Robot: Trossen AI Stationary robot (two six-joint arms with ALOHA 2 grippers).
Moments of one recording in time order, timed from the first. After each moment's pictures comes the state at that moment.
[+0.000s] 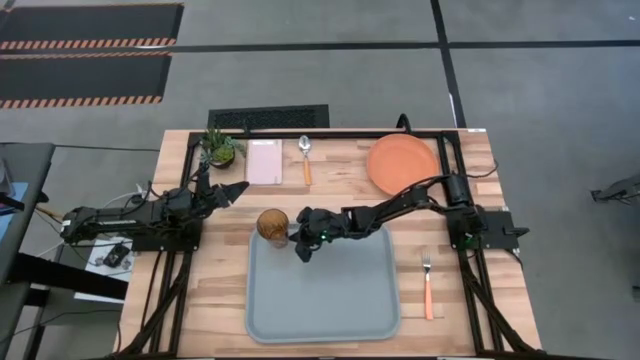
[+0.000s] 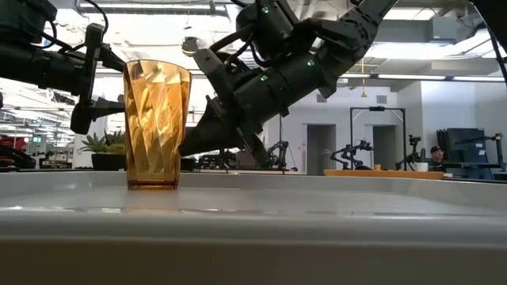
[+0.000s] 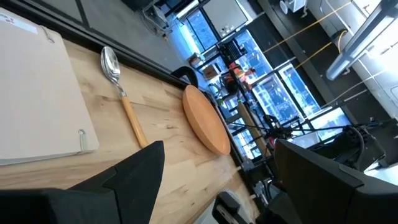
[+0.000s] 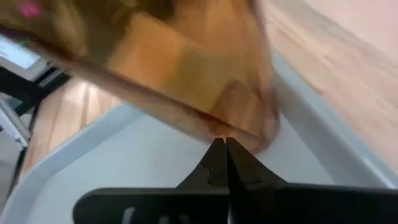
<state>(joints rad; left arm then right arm) 0.11 0.14 0.02 0.04 -0.44 -1.03 0.08 2.10 1.23 0.35 0.03 0.62</state>
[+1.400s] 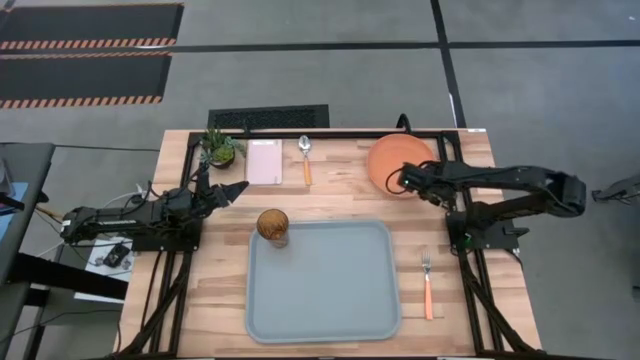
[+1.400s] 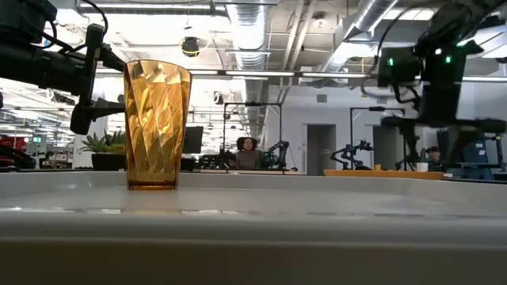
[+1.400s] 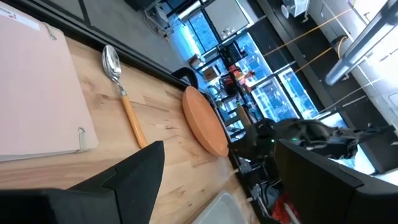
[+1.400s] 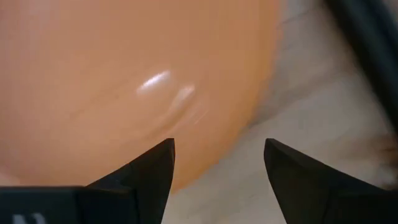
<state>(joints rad) 0.11 0.14 0.02 0.04 -0.45 -1.06 -0.42 1.15 0.59 -0.86 0.33 1.65</state>
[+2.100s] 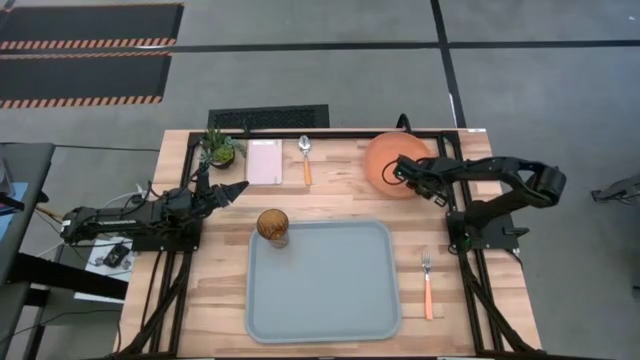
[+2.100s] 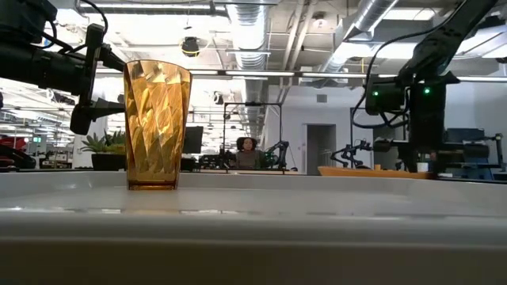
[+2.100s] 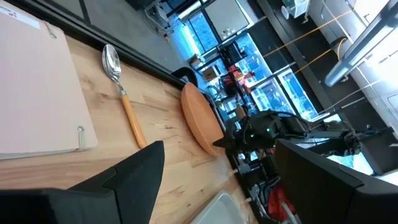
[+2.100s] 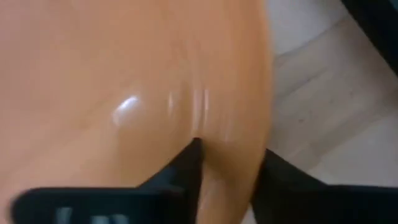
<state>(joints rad) 0.11 0.14 0.02 0.04 -0.45 -1.07 -0.58 1.40 0.53 -0.59 0.32 1.61</state>
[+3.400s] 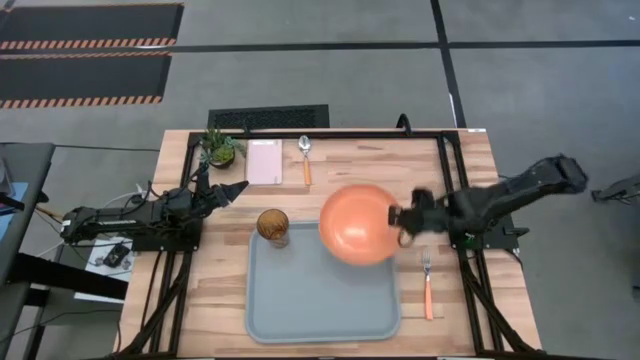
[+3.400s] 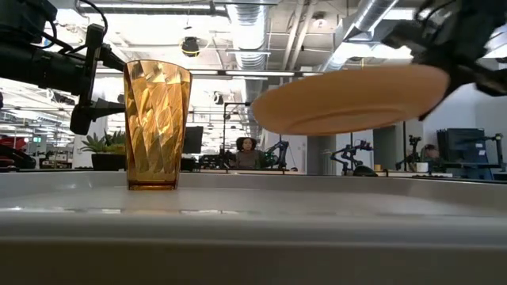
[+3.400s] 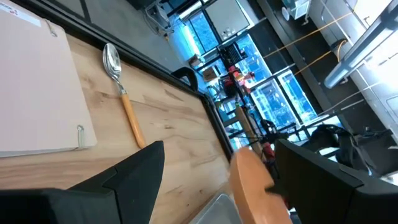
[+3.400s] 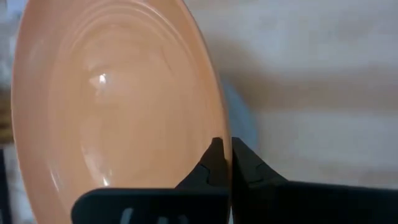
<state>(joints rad) 0.11 0.14 0.02 0.04 -0.45 -1.08 0.31 1.07 0.75 -0.80 0.35 1.88</state>
